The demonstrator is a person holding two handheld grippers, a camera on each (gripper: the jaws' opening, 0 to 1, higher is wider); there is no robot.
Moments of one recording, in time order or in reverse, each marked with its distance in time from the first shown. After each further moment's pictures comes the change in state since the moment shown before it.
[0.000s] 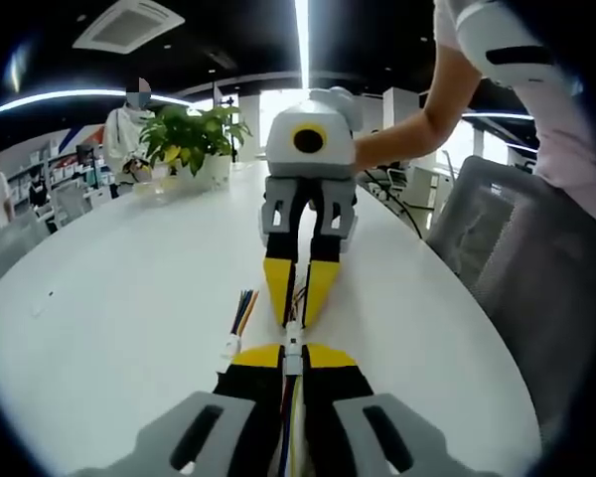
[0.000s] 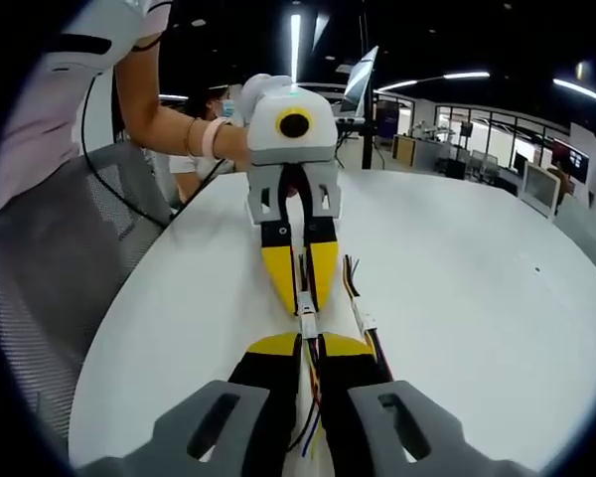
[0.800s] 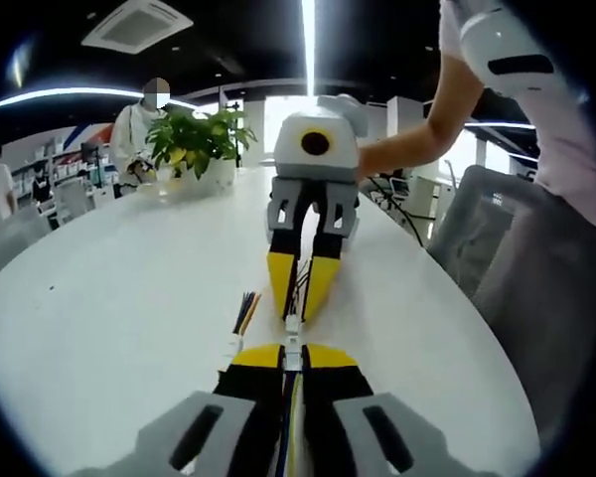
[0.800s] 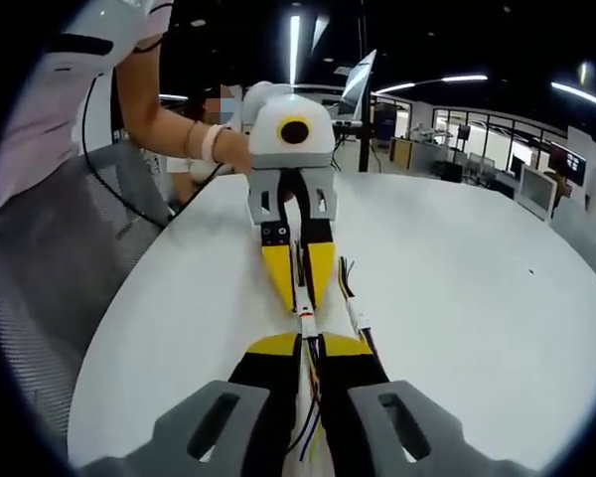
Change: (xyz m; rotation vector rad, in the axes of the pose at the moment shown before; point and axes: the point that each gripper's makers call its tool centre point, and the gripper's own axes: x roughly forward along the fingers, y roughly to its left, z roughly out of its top) left arm 0.005 -0.004 0.008 -0.035 -0.037 0.007; right arm -0.005 -0.002 0.003 -0.007 -0.007 -0.020
